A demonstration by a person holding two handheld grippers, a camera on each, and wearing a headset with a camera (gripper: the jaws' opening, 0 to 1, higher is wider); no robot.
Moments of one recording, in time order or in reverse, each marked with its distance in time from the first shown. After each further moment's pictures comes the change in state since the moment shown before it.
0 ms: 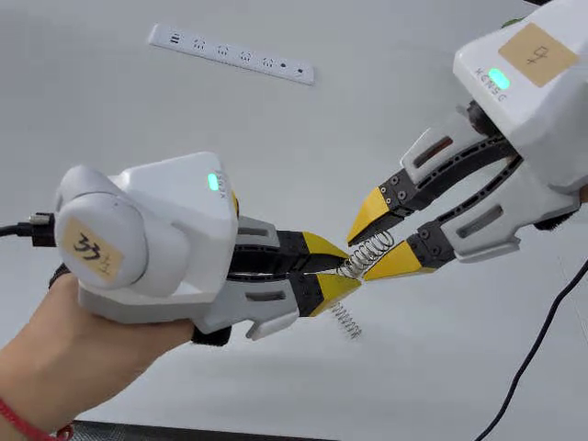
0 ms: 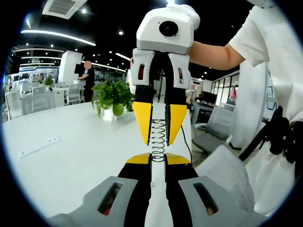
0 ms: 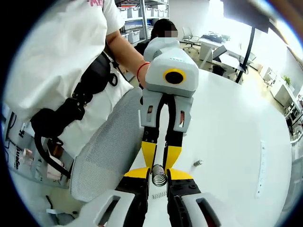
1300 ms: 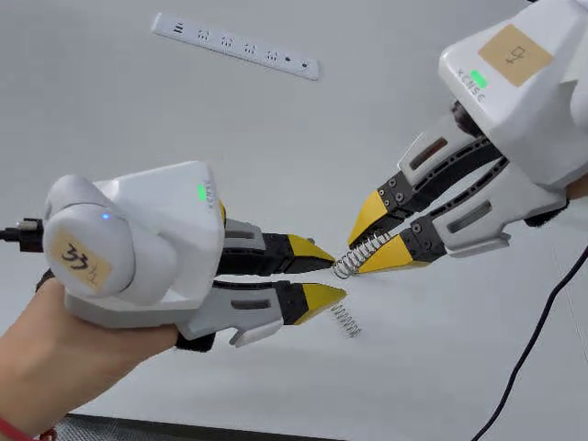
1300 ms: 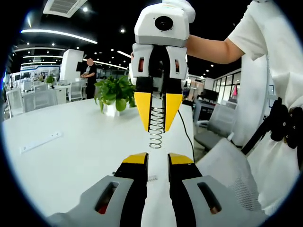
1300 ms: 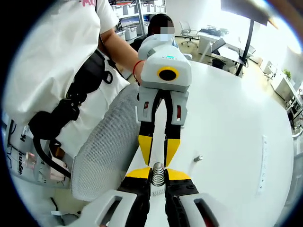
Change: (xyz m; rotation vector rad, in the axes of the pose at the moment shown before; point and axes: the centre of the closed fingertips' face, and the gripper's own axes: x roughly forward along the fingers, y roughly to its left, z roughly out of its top) left arm -0.008 0.008 -0.020 -0.002 0.023 0.019; right arm 0.005 -0.008 -0.006 0.042 0.047 0.011
